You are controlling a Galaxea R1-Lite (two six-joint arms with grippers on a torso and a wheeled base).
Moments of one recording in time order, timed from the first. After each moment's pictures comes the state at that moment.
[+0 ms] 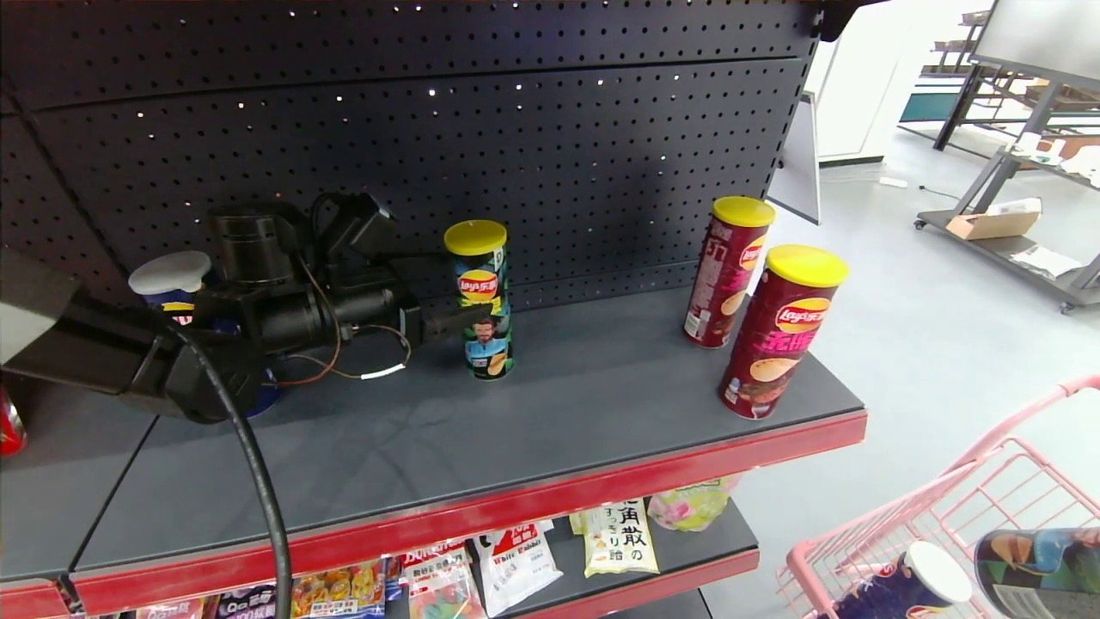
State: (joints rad) left arm -0.22 1.97 -1.00 -0.84 -0.70 0.25; right arm 0.29 0.27 -0.40 0.25 -0.21 -0.12
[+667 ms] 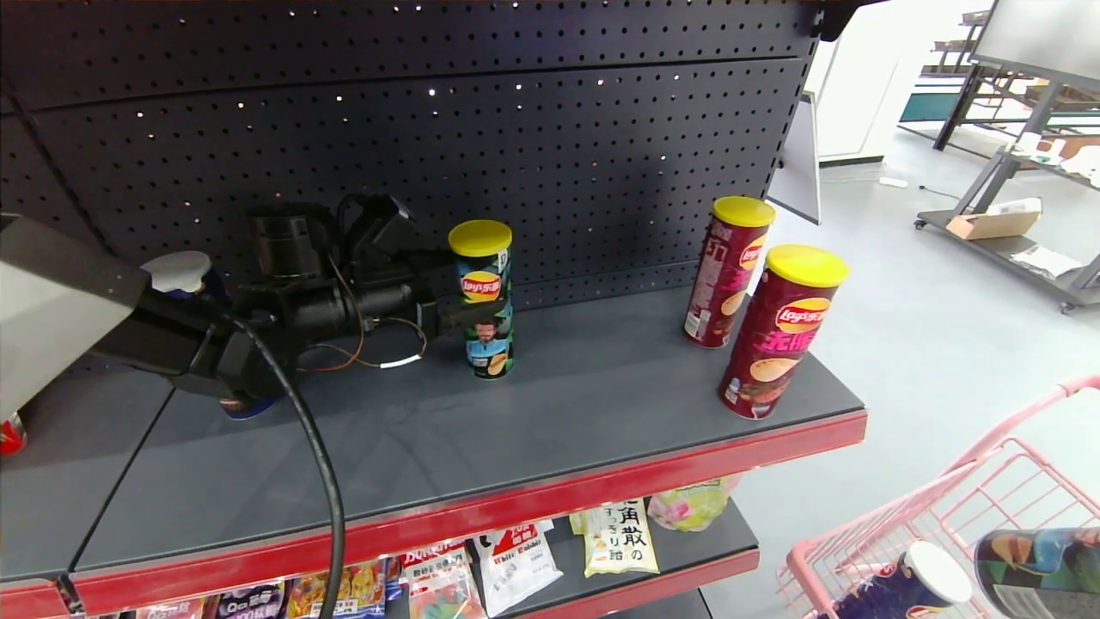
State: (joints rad) left arm -0.22 2.07 -1.12 -0.84 -0.76 0.25; right arm 0.29 0.27 -0.40 0.25 -0.22 -0.12
